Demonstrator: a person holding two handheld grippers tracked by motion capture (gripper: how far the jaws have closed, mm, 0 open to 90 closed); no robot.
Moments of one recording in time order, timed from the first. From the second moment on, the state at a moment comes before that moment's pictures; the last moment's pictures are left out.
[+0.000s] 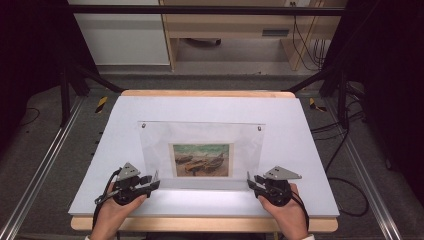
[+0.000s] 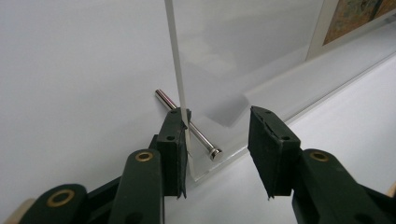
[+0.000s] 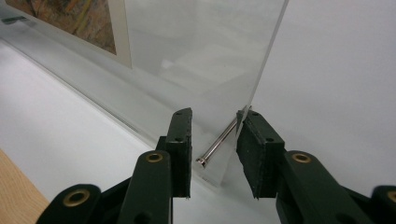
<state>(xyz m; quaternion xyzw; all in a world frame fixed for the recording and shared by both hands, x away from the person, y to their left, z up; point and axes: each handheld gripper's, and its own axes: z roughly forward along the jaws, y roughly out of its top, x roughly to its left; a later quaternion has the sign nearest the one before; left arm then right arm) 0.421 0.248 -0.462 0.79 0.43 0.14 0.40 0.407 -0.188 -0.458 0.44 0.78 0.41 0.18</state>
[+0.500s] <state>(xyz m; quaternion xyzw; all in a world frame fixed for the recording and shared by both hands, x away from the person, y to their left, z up) 0.418 0.245 -0.464 0.80 0.43 0.15 0.39 0.406 -0.187 -0.460 0.44 0.78 0.41 0.18</state>
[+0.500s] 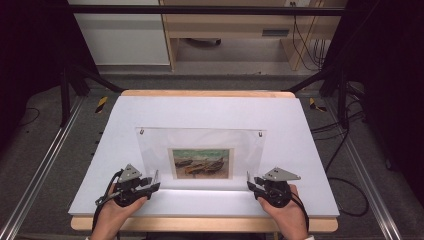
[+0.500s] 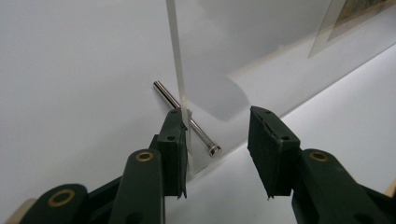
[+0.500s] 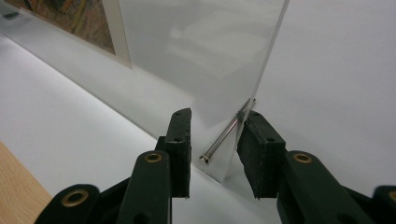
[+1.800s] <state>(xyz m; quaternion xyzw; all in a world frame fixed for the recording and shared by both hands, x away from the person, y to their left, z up) 0.417 0.234 -0.466 0.81 0.42 0.16 0.37 0.405 -0.175 -0.459 0.43 0.78 0.41 0.20</state>
